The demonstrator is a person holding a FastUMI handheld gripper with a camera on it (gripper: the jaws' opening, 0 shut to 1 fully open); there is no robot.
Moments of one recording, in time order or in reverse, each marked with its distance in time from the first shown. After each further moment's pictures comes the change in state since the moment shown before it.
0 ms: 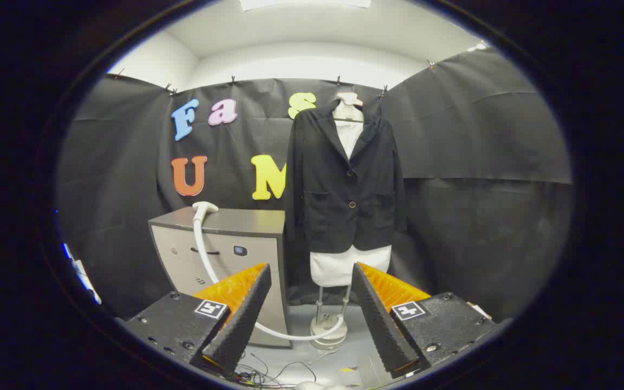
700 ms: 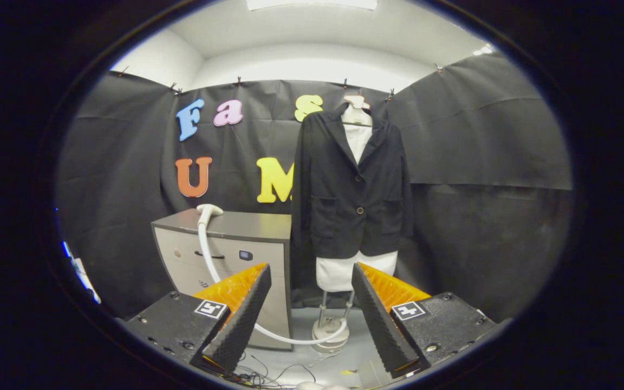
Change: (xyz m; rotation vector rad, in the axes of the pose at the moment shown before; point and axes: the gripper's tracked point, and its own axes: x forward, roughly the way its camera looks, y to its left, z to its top) arm 0.016 0.028 0.015 -0.025 -0.009 0.031
